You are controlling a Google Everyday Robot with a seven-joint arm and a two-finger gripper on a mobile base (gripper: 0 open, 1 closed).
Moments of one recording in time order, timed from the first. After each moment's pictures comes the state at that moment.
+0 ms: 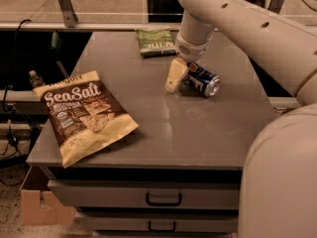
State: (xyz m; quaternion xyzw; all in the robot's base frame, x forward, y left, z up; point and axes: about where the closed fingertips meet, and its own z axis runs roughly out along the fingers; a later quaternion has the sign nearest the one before) arm 0.687 -0.092 0.836 -0.46 0.88 -0.02 0.14
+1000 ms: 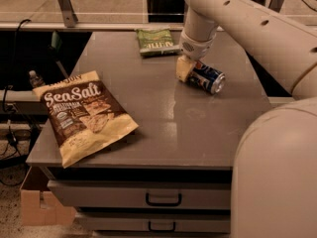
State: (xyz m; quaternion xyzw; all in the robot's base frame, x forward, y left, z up) arm 0.696 -0.105 0.837 -0.43 0.90 -0.02 0.13
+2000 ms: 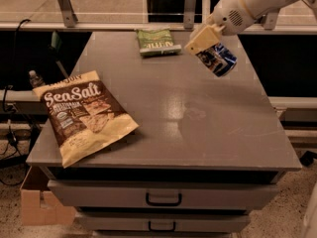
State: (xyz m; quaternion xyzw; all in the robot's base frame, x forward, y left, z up) arm 0.649 -0.101 0.955 -0.53 0.75 0.21 0.32
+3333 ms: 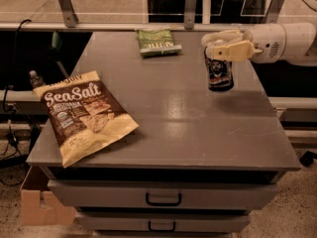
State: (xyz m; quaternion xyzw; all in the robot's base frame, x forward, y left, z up) arm 0.597 -0.136 0.973 -0.48 0.55 0.50 0.46
